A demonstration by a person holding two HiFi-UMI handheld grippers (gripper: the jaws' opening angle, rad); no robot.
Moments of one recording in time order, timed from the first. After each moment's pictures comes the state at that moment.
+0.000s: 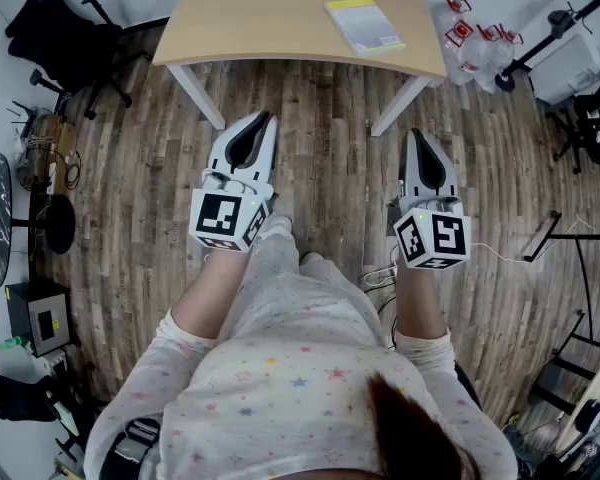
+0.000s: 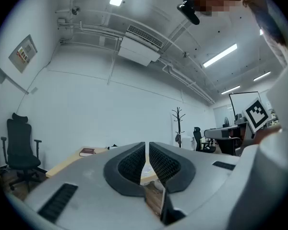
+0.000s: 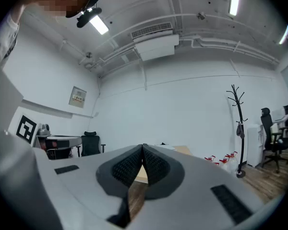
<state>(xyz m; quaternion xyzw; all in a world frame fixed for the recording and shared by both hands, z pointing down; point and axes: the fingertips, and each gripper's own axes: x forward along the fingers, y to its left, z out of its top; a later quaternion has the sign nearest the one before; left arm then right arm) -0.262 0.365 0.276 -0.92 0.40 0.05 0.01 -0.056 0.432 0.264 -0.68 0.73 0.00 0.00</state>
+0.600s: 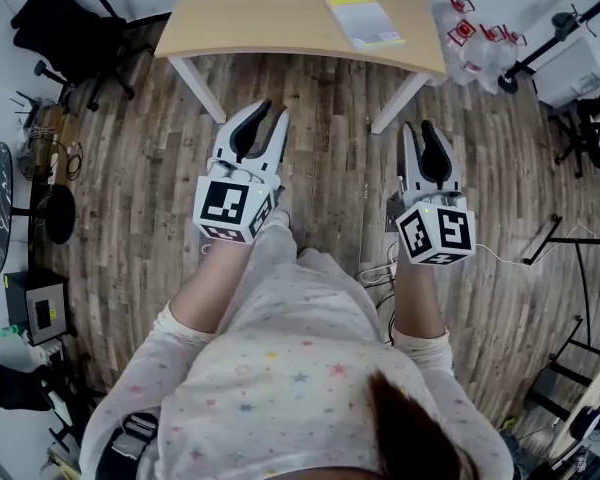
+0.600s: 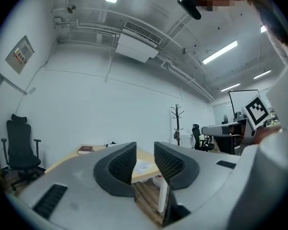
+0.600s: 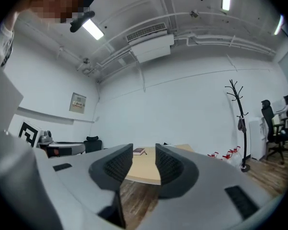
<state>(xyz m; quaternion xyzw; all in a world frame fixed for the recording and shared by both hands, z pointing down) -0.236 0.379 0.272 -0.92 0.39 0.02 0.01 -0.042 0.443 0.256 -0.67 0.74 -0.02 0.03</state>
